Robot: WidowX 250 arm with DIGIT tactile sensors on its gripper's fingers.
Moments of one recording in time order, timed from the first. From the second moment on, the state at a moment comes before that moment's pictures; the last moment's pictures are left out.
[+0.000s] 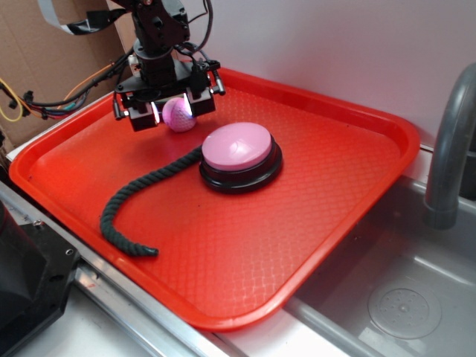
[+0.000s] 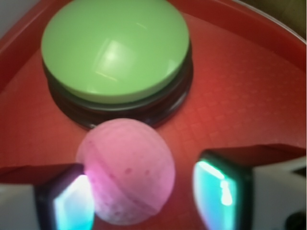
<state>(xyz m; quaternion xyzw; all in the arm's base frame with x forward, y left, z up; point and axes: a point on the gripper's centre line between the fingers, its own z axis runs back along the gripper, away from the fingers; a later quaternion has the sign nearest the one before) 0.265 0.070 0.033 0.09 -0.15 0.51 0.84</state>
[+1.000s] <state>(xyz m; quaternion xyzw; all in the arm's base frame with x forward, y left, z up) 0.233 0.054 0.100 0.07 -0.07 0.38 0.92</state>
